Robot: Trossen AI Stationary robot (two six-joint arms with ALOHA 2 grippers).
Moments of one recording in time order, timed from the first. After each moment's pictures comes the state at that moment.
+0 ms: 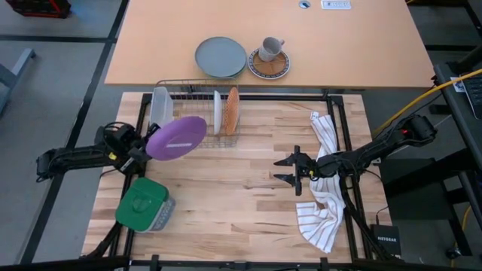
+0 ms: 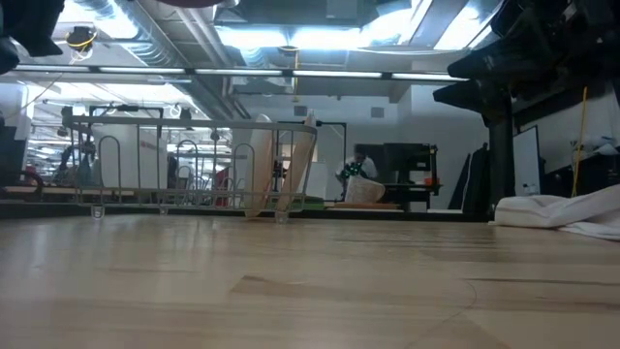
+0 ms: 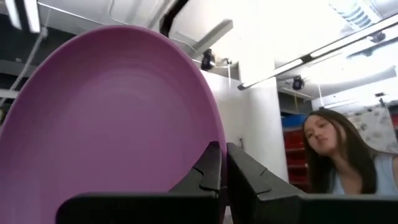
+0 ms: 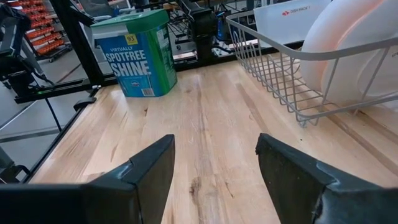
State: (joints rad) left arm 0.28 0.39 0.12 1.12 0.72 -0.57; right arm 0.33 1.09 0.24 0.67 0.35 0.26
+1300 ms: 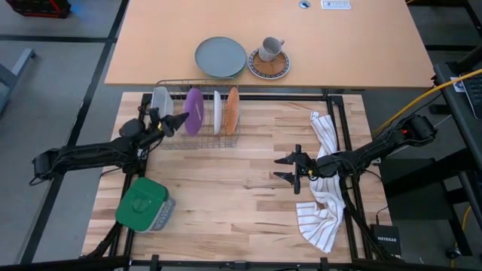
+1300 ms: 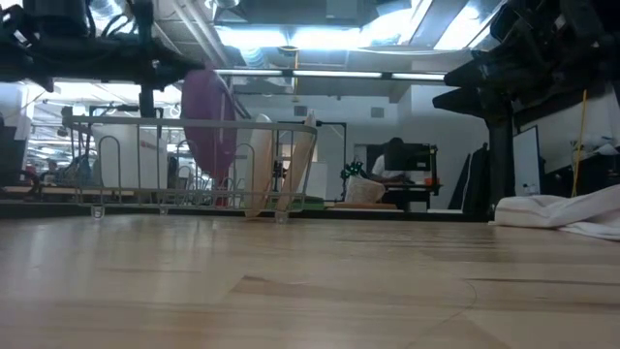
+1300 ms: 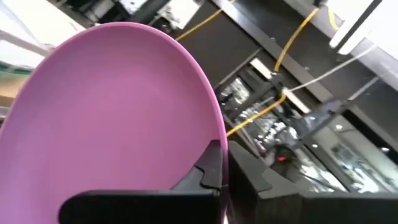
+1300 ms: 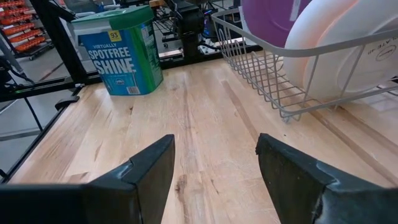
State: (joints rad) left arm 0.41 0.58 0.12 0.67 -0.14 -0.84; right arm 0.33 1.09 0.24 0.65 0.40 0.26
